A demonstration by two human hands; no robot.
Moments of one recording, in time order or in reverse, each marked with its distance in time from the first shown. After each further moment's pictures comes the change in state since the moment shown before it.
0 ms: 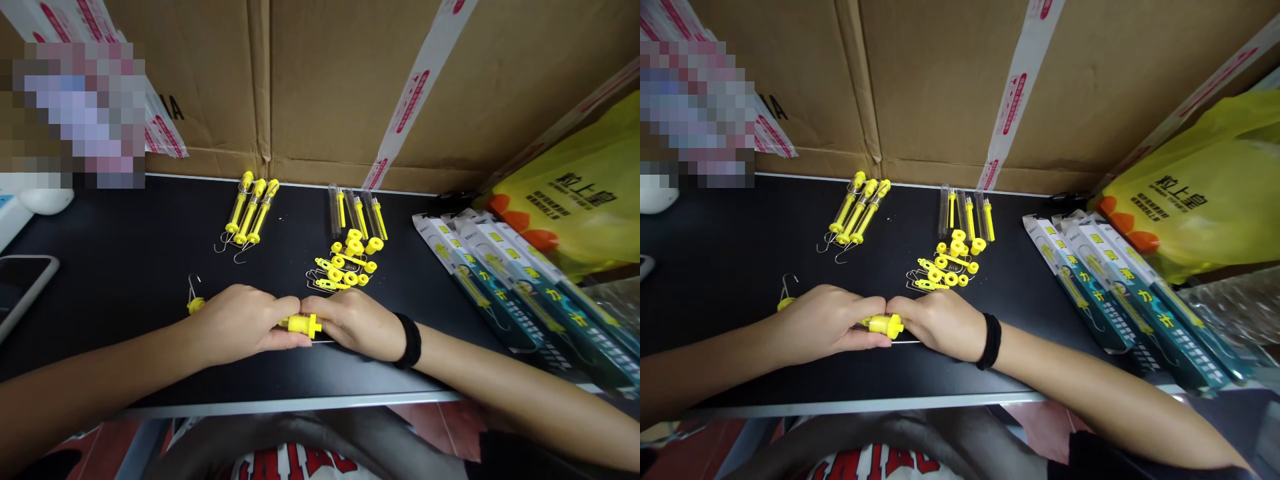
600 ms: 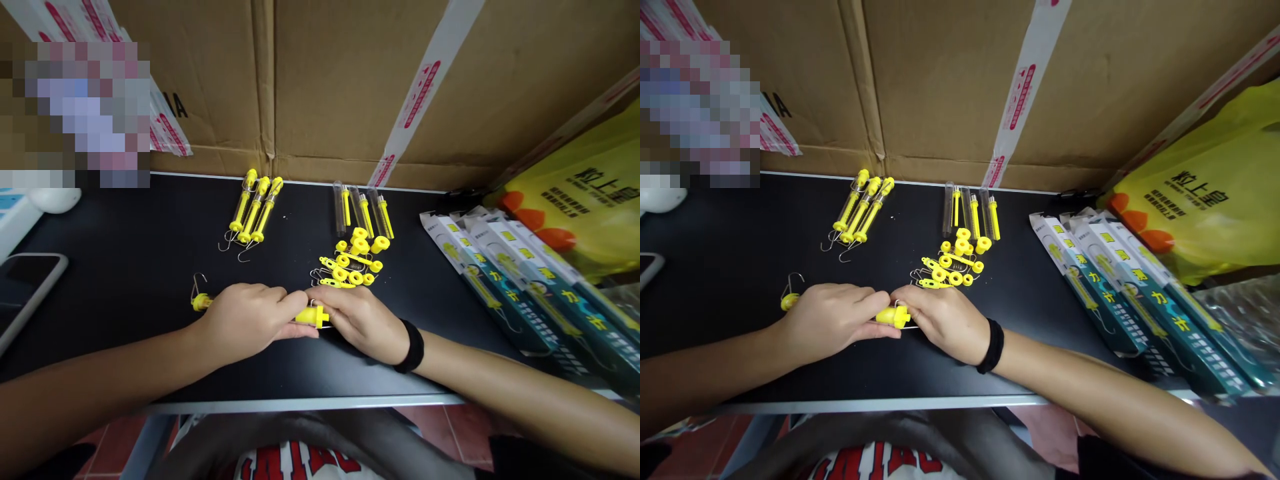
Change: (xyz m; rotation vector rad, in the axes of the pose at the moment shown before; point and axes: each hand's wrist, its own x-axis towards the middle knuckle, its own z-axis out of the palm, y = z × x) left_hand -0.003 0.006 0.009 0.263 0.284 0.021; right_hand -0.004 -0.001 0.004 0.110 0.158 0.093
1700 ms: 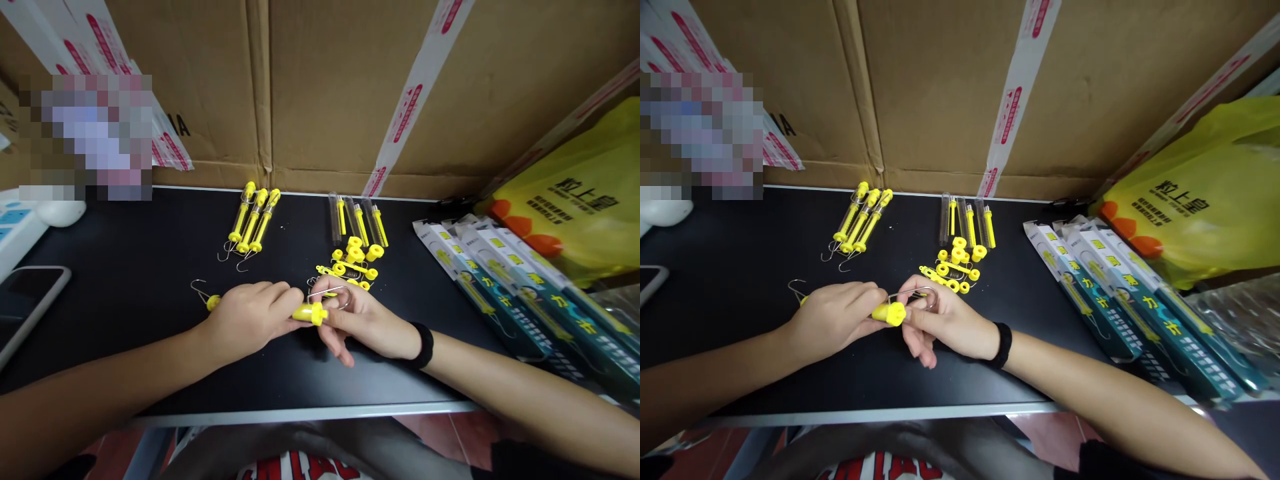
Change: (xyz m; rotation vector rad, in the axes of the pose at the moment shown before) left_hand 0.007 -0.006 -0.001 -0.095 0.048 -0.026; right_hand 0.005 -0.001 -0.006 1.180 -0.227 0.390
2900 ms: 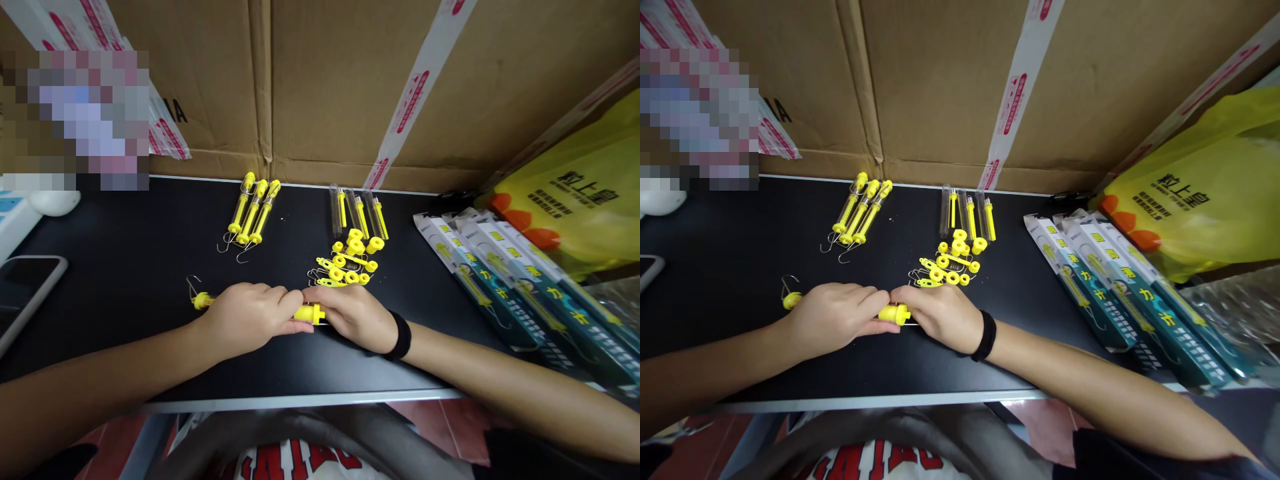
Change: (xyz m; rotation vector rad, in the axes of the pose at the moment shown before) left_hand -0.006 0.004 0.002 0.148 -0.051 0.084; right_hand 0.002 0.017 -0.009 -1.243 0.204 -0.468
